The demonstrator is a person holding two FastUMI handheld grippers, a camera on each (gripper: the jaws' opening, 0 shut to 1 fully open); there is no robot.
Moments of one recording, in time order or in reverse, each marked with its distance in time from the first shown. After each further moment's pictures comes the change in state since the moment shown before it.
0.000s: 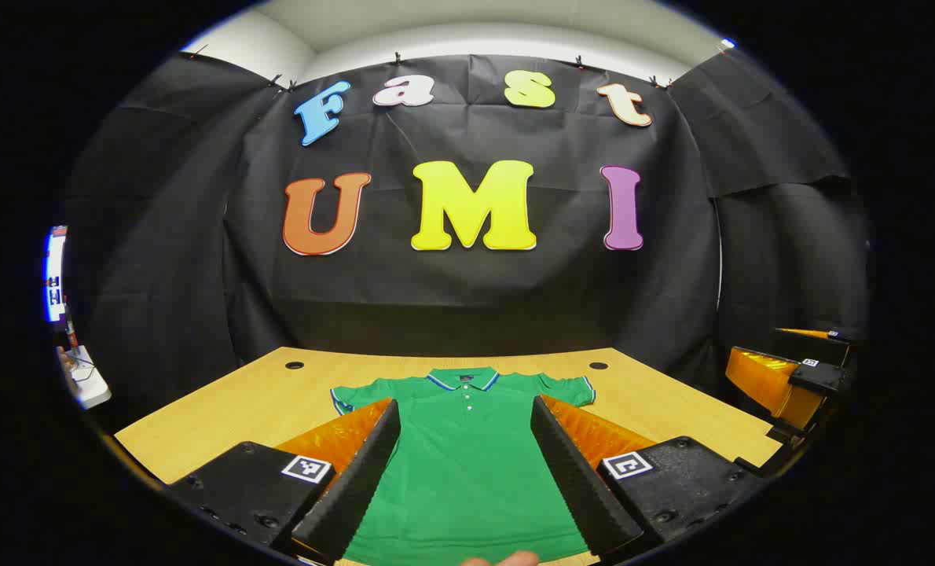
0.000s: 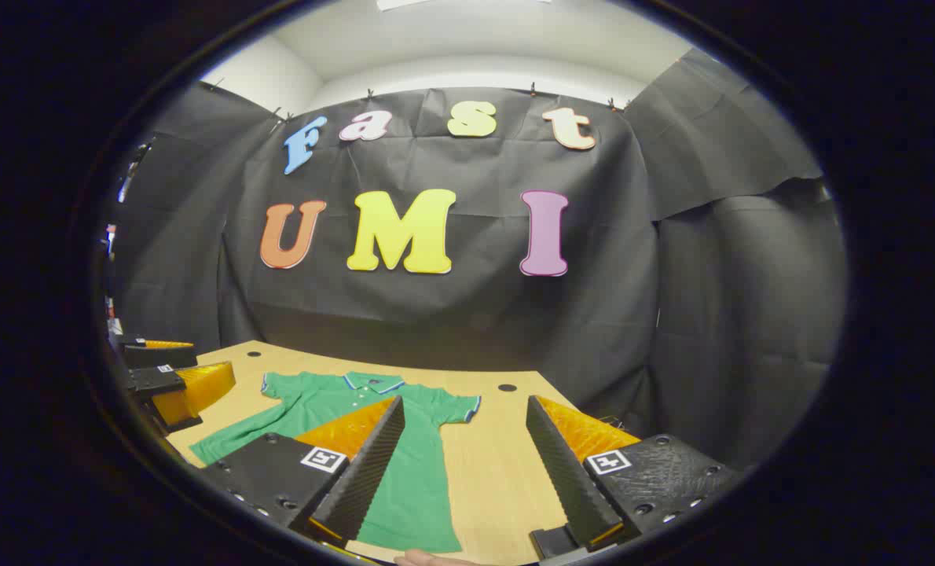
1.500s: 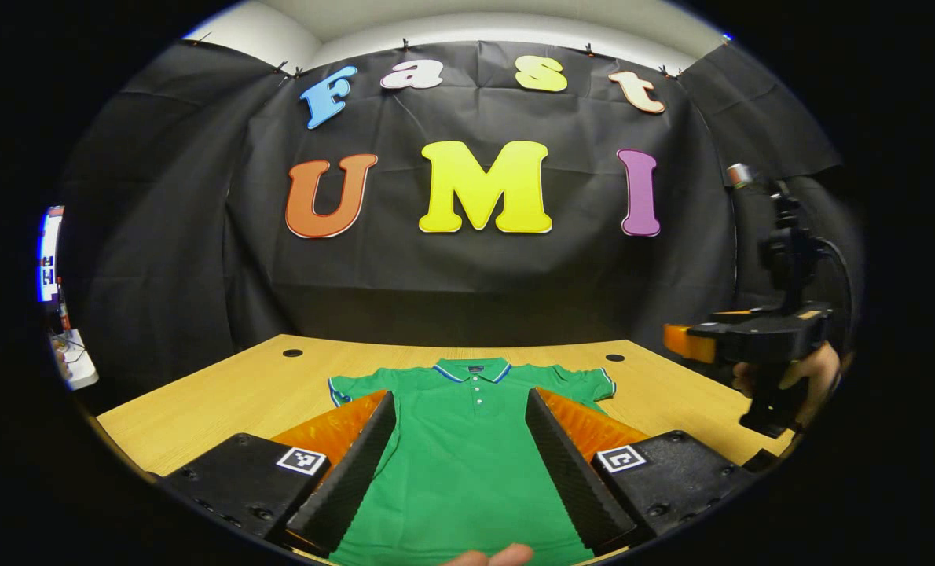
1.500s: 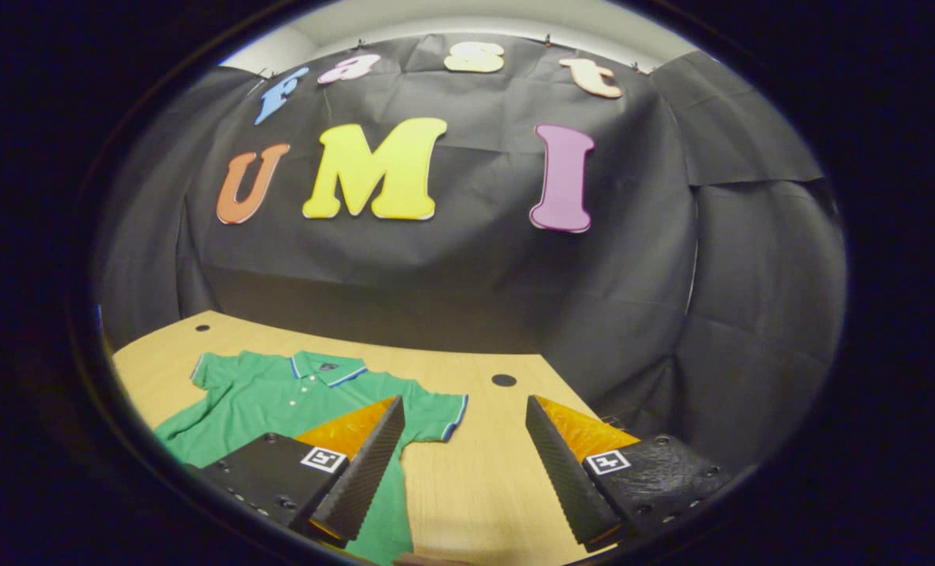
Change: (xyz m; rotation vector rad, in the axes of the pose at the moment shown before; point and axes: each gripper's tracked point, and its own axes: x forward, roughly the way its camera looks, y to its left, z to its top) left arm 0.049 0.019 -0.029 0.007 -0.016 0.049; right arm 0.238 -0.013 -0.049 -0.046 0.188 -0.047
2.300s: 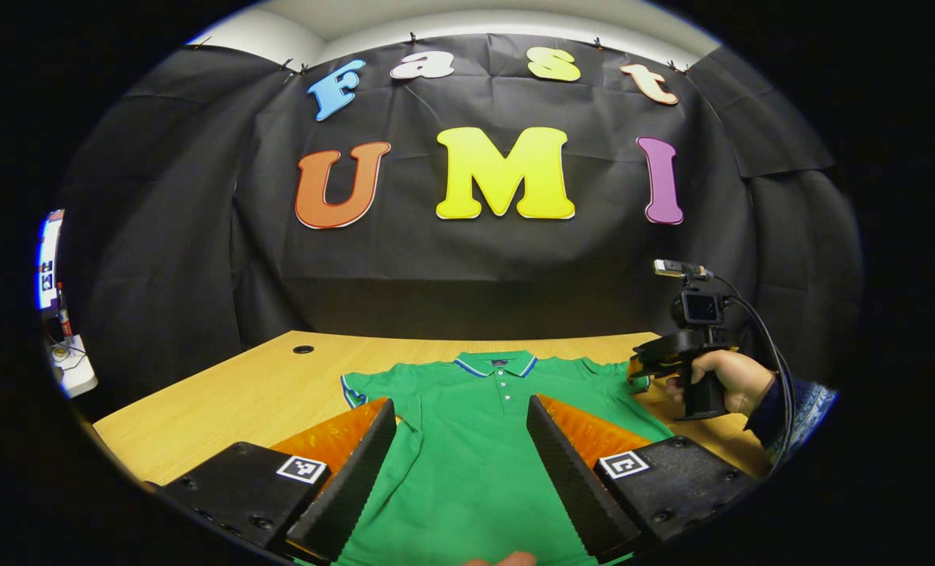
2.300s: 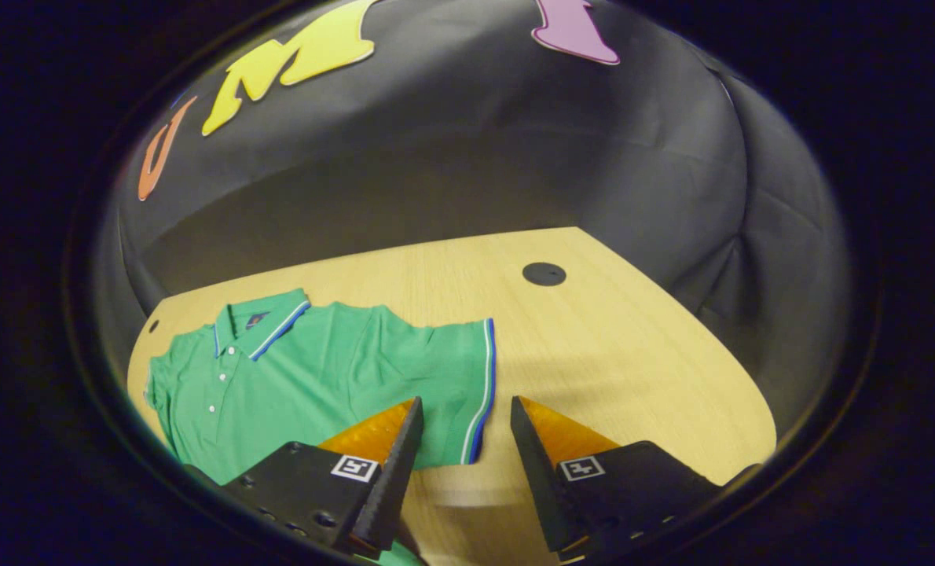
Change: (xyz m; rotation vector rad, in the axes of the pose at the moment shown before) left arm 0.028 0.026 -0.030 -0.018 0.064 0.033; right arm 0.167 0.032 -0.116 0.173 0.451 -0.009
